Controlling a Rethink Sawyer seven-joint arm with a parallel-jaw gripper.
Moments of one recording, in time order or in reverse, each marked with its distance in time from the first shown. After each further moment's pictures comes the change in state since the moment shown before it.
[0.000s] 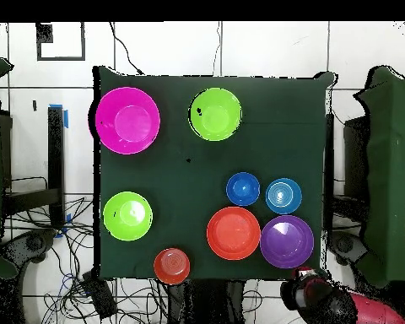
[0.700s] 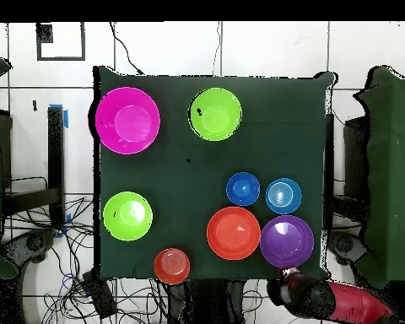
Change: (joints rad) arm 0.114 0.169 -0.099 -0.071 -0.035 -0.035 0.000
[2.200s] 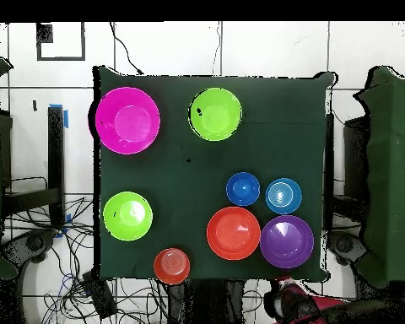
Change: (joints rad) arm 0.129 0.166 -0.261 -0.051 -0.018 -0.309 0.000
